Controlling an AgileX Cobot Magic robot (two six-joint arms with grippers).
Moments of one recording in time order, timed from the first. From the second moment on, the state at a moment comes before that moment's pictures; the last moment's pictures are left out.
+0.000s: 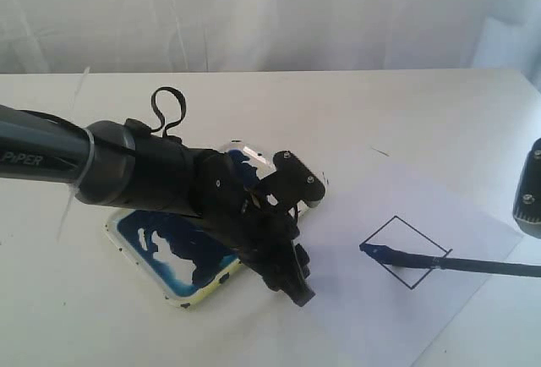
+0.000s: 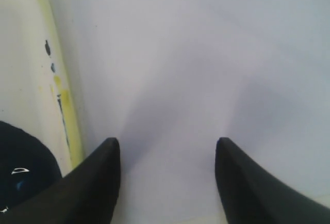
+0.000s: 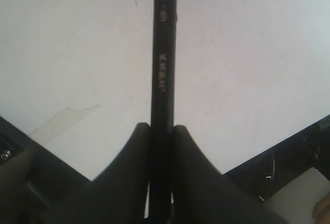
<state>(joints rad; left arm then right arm) -0.84 1.96 -1.15 -0.47 0.31 0.65 0.12 1.19 -0.83 -0.22 1.22 -0.80</state>
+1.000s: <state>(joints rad) -0.84 1.96 -1.15 -0.47 0.31 0.65 0.12 1.22 -0.83 -0.18 1.19 -0.63</state>
